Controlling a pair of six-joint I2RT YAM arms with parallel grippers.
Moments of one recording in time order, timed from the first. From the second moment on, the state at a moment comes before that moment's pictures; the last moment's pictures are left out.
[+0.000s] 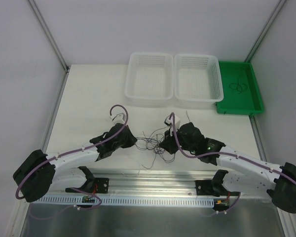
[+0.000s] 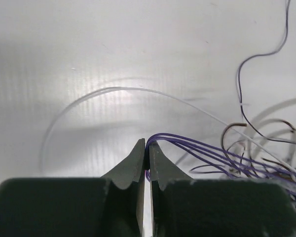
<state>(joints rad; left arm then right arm) -0.81 1.14 0.45 -0.01 -0.20 -0.88 0.96 1.04 0.59 -0.12 -0.07 0.36</state>
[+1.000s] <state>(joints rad) -0.52 0.76 0.29 -0.22 -0.16 -0.85 0.79 0.65 0.74 -0.62 0.37 0.35</state>
